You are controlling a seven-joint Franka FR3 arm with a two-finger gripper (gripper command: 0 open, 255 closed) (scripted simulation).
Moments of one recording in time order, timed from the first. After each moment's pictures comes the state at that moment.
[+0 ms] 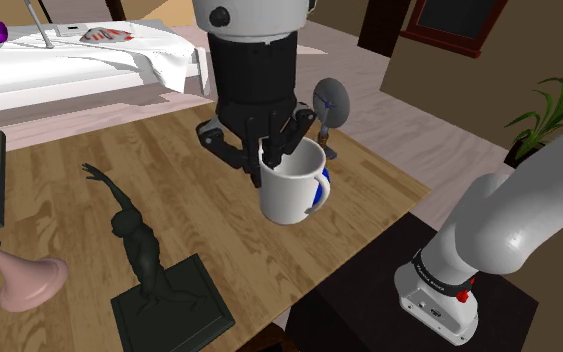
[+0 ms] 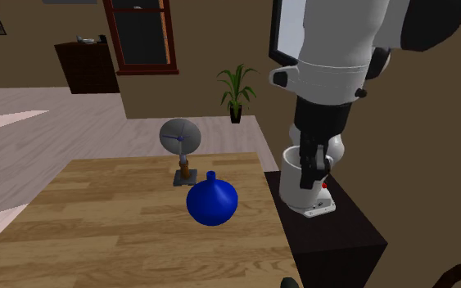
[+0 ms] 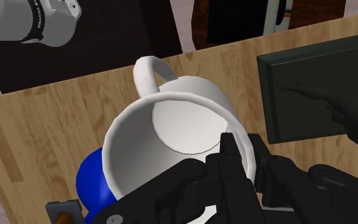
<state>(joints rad) 0.22 -0.21 0.71 -1.65 0.13 1.42 1.20</state>
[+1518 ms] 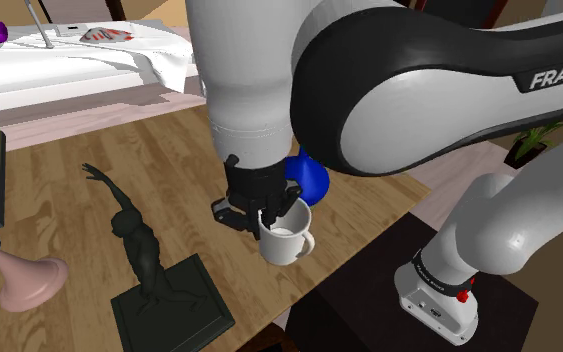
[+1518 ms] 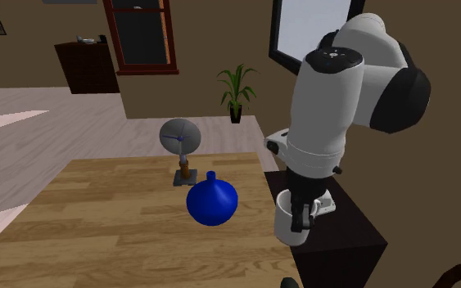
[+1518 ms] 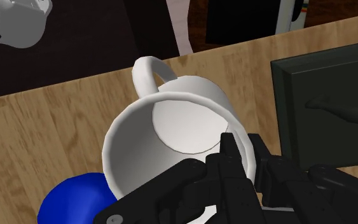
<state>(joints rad) 0.24 -0.28 0.72 -2.02 0.17 1.74 1.17</state>
